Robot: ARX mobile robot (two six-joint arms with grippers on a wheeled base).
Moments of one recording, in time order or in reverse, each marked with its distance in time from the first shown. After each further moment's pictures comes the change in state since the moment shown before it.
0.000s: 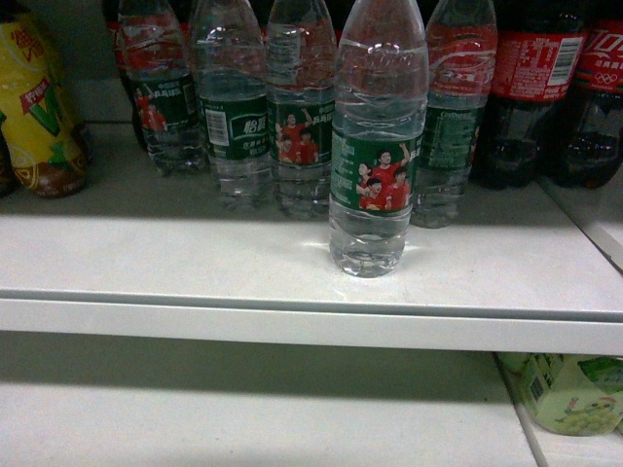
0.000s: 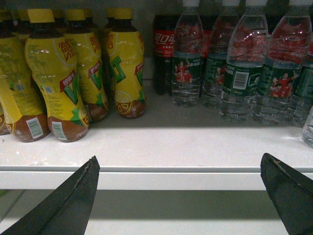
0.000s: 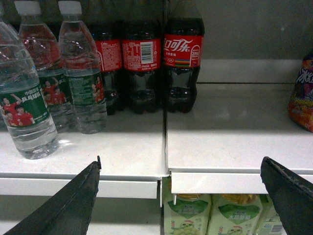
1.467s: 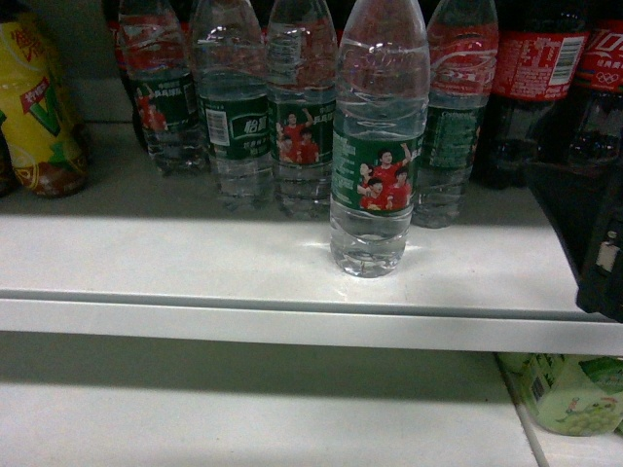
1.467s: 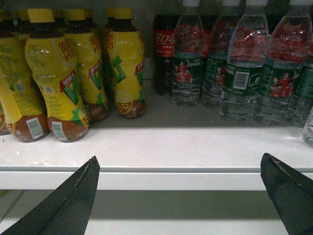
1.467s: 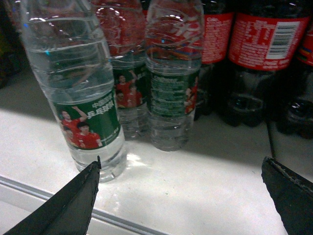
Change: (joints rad) left arm 0.000 0.000 0.000 0.000 0.000 0.000; right arm 0.306 1.329 0.342 0.850 0.015 -0.002
